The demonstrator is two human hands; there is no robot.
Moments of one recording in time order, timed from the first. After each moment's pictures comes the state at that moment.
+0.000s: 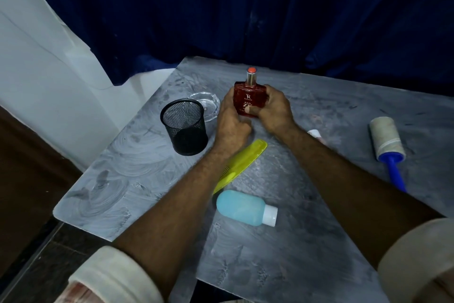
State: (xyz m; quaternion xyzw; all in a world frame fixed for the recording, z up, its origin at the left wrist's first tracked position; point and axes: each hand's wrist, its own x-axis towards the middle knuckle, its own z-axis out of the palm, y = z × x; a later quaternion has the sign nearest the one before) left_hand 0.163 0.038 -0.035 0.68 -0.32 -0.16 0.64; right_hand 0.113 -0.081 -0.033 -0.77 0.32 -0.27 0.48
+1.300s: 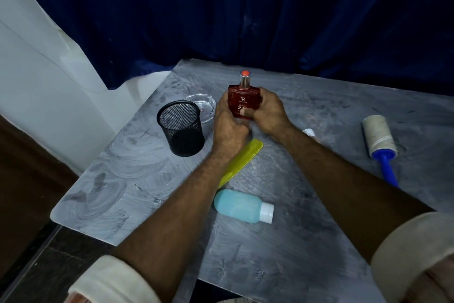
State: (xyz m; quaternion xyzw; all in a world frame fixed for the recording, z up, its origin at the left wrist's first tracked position) left_hand 0.152 0.040 -0.036 0.70 -0.27 -0.14 0.65; right_hand 0.114 -0.082 -0.035 -0.78 0.32 -0.26 0.48
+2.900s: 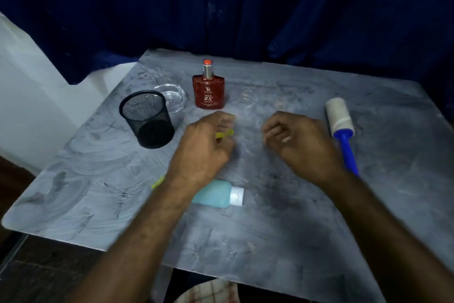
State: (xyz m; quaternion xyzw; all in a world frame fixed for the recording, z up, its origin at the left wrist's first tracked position) left_hand 0.097 0.118 0.008 0.77 -0.47 -0.10 0.41; right_hand -0.062 -0.018 0.021 -0.86 0.35 -0.20 0.31
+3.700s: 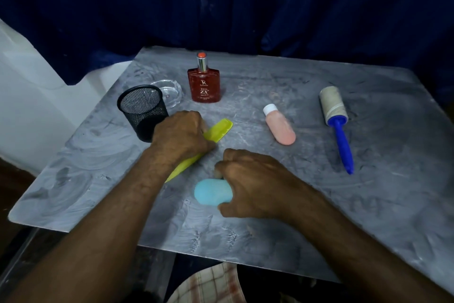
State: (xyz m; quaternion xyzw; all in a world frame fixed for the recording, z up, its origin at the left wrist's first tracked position) left_hand 0.137 0.112 0.010 0.89 -0.43 -0.11 0.07; right_hand -0.057 0.071 0.020 -0.98 0.13 0.02 0.12
